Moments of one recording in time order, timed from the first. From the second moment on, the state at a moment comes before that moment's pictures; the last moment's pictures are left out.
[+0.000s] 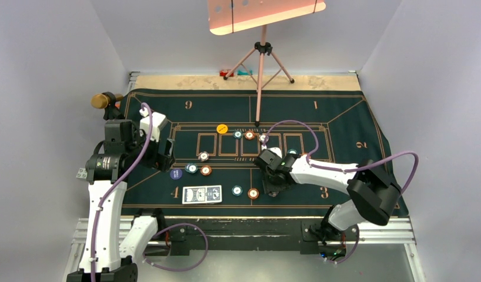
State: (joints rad) left arm 0.04 0.82 1.09 -1.10 0.33 0.27; right arm 0.92 1.47 0.78 -0.64 0.20 0.73
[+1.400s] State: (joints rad) left arm 0.04 0.86 1.09 -1.07 0.33 0.30; right arm 0.11 1.24 0.72 -0.73 0.16 0.73
